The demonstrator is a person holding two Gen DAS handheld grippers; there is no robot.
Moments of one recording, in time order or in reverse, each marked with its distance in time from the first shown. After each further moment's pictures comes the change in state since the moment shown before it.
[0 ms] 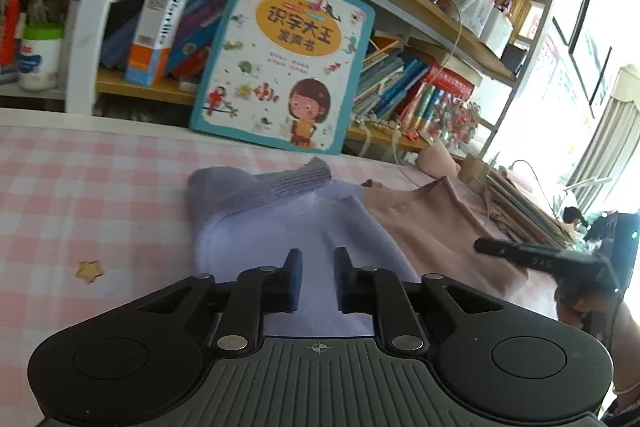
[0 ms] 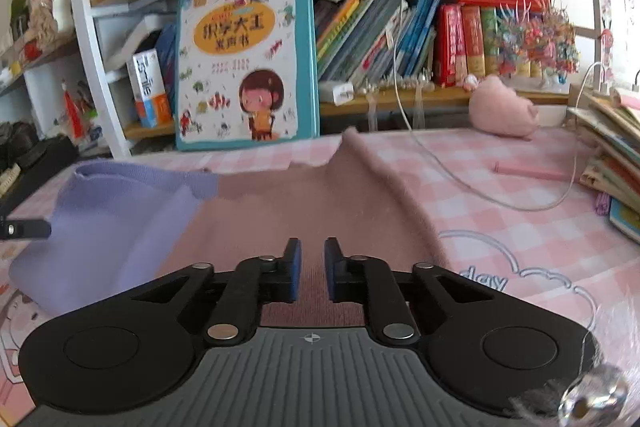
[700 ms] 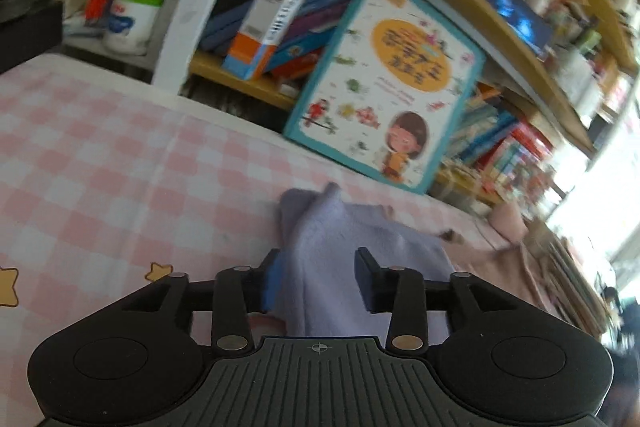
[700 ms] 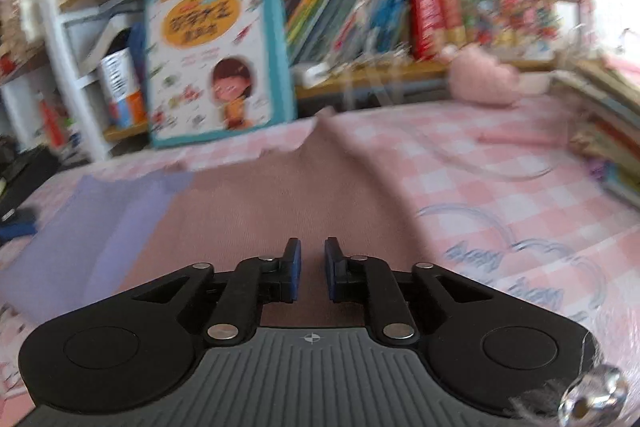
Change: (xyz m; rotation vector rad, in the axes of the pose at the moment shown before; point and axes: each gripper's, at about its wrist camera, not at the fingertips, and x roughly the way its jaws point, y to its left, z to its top) left arm -0.005 0.045 0.003 -0.196 -0.041 0.164; right arm 0.008 -0.018 0.000 0.081 -0.002 -0.062
